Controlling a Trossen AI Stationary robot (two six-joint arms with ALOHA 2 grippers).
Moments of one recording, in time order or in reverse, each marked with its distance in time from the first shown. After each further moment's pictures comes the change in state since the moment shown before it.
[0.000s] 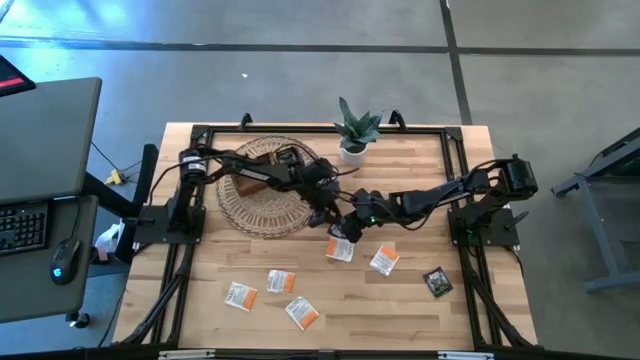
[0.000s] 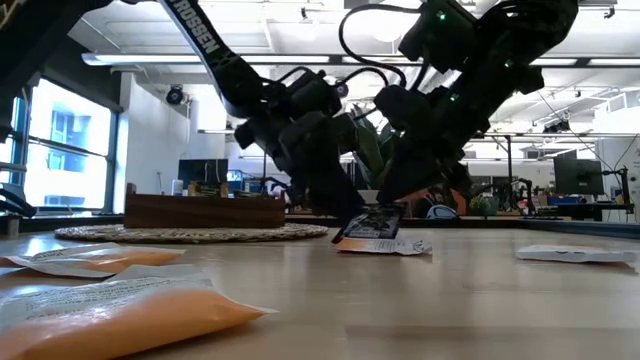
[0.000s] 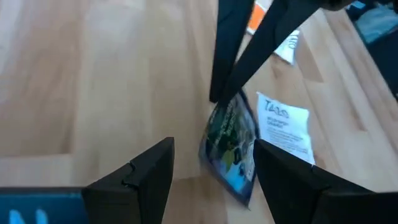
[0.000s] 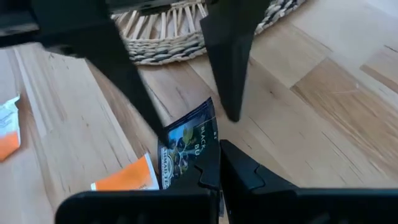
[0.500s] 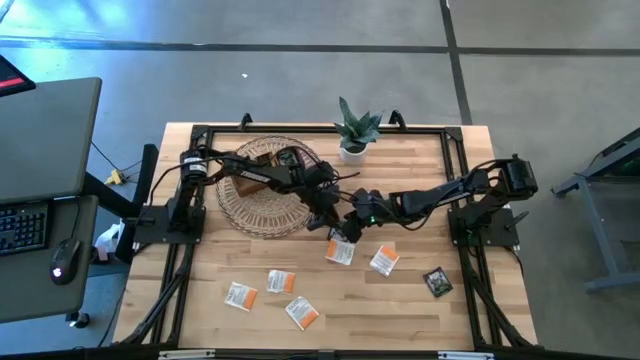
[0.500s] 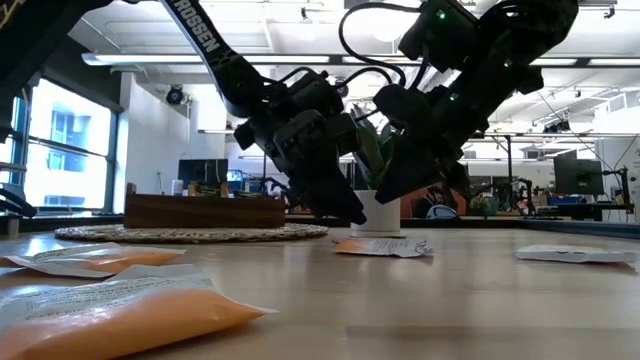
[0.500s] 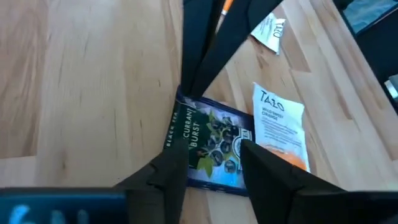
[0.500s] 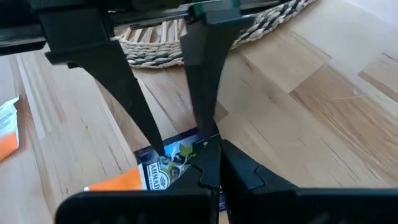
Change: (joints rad) left arm -0.019 0.006 0.004 -0.024 0.027 0.025; right arm 0.000 0.000 0.000 0.010 0.010 -0.015
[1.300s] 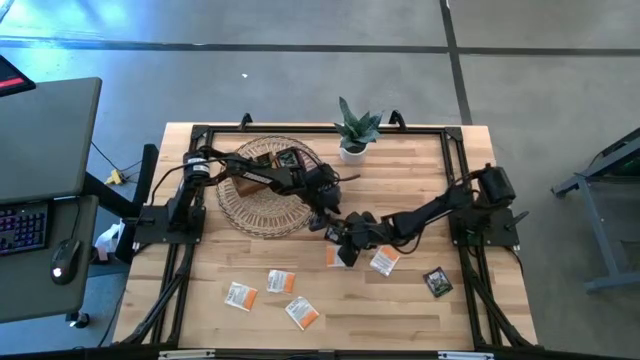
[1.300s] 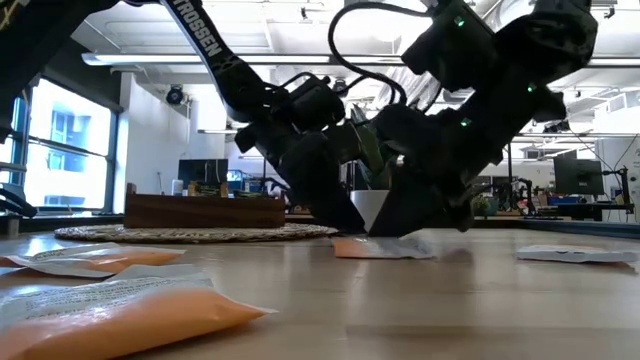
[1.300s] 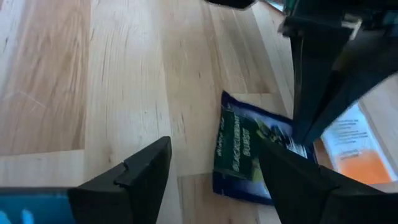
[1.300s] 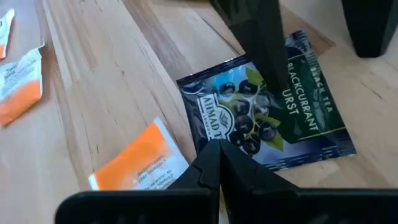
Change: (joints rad) left arm -0.007 0.031 0.002 0.001 -0.142 0.063; right arm 0.166 0.220 0.004 0.161 0.034 0.077
